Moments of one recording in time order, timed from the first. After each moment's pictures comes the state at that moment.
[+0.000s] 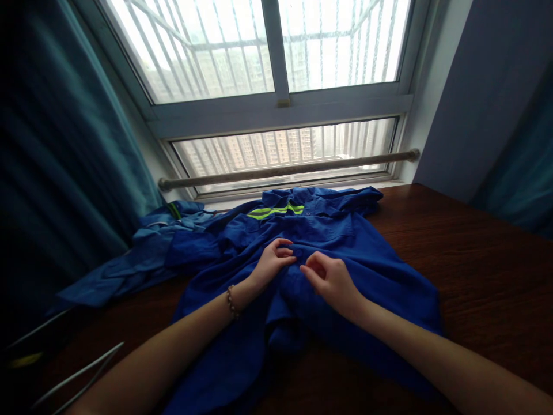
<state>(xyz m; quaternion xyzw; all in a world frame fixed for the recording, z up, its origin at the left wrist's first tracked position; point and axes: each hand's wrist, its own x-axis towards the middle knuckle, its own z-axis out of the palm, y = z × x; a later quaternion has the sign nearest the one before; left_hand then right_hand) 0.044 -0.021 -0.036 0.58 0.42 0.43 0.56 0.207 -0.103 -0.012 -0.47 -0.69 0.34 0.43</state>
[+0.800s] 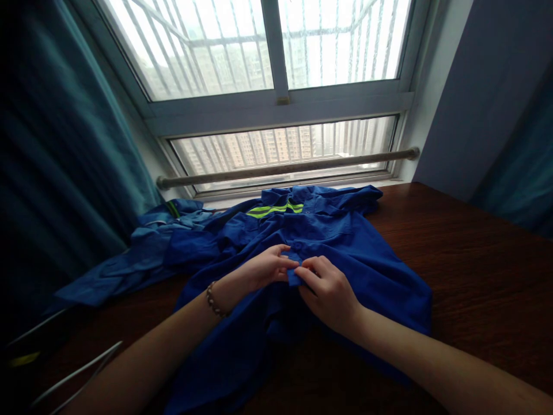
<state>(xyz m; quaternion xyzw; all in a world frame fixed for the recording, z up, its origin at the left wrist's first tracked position) 0.049 -0.049 0.010 0.44 0.47 0.28 0.71 0.204 -0.115 -0.020 -0.41 -0.81 0.06 0.41</state>
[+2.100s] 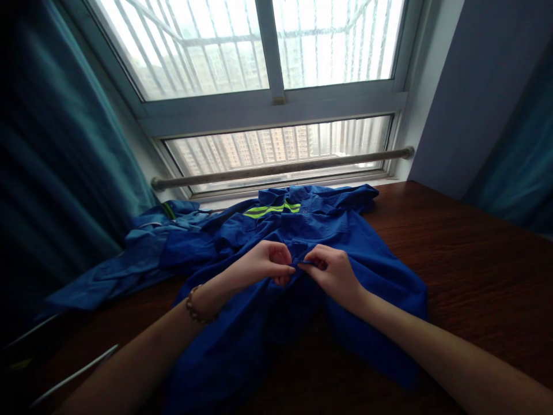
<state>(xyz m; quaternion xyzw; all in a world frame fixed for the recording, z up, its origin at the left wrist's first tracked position) 0.039 -0.056 0.036 0.70 0.38 0.20 0.57 0.216 -0.098 0.001 -0.47 -0.72 0.24 0.46</state>
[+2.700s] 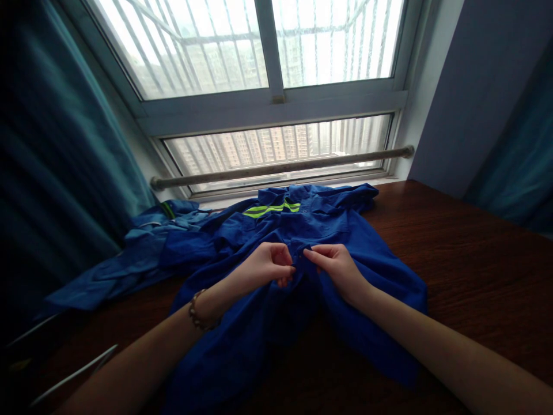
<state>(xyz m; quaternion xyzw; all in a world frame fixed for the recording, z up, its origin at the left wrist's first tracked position) 0.047 -0.065 0.033 0.68 0.40 0.24 0.57 0.218 -0.097 0.002 -0.40 -0.51 0.57 0.51</state>
